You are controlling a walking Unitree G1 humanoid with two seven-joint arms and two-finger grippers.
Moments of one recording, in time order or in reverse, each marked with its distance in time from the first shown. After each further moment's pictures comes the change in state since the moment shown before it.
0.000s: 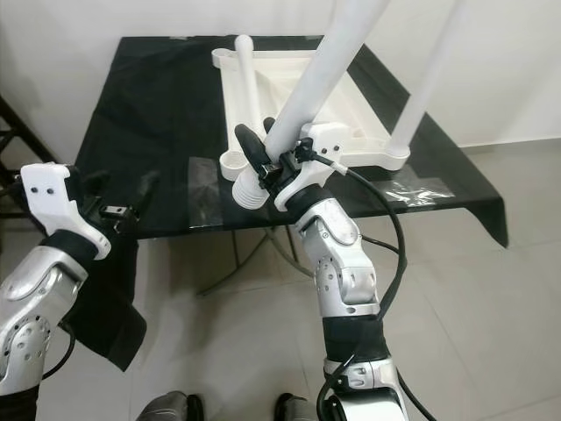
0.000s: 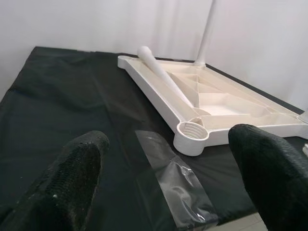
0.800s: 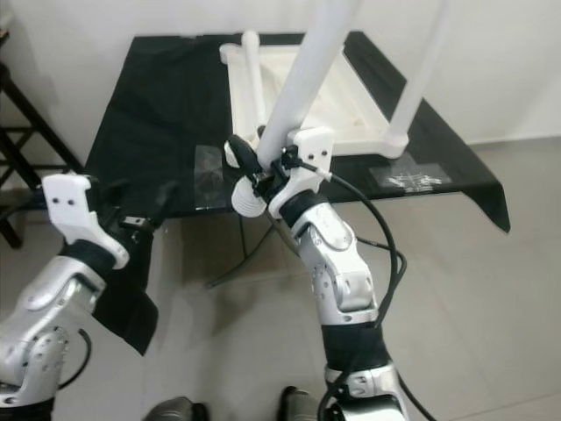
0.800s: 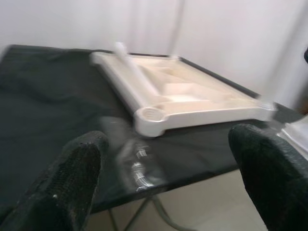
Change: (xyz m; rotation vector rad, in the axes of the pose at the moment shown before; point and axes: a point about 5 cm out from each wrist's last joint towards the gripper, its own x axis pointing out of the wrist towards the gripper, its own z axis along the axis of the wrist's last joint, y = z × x) left arm 0.014 -0.028 -0.006 -0.046 -0.014 -0.112; right arm -0.004 0.002 0.003 -0.081 0.036 -0.029
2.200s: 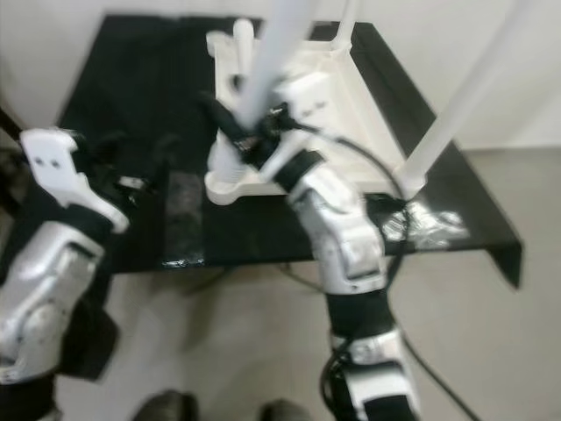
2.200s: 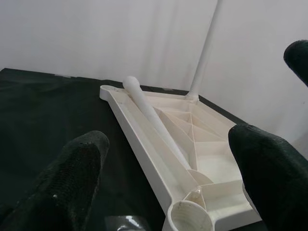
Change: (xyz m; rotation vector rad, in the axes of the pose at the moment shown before) left arm 0.009 -0.006 0.033 0.006 -0.151 -0.011; right arm 0.024 0.033 0.038 -0.084 -0.051 0.349
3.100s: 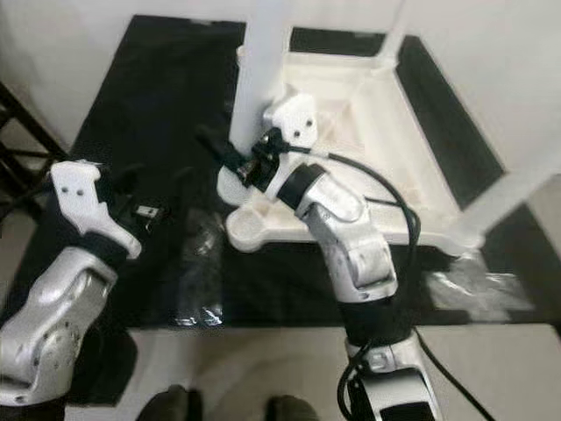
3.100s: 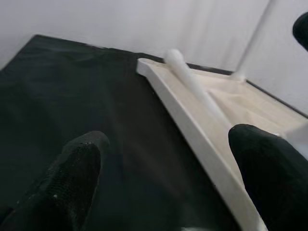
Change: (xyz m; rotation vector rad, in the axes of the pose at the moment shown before) left arm -0.013 0.001 -0.024 -0.002 0.105 0.020; right arm -0.009 0.005 -0.018 -0.019 0.097 0.053
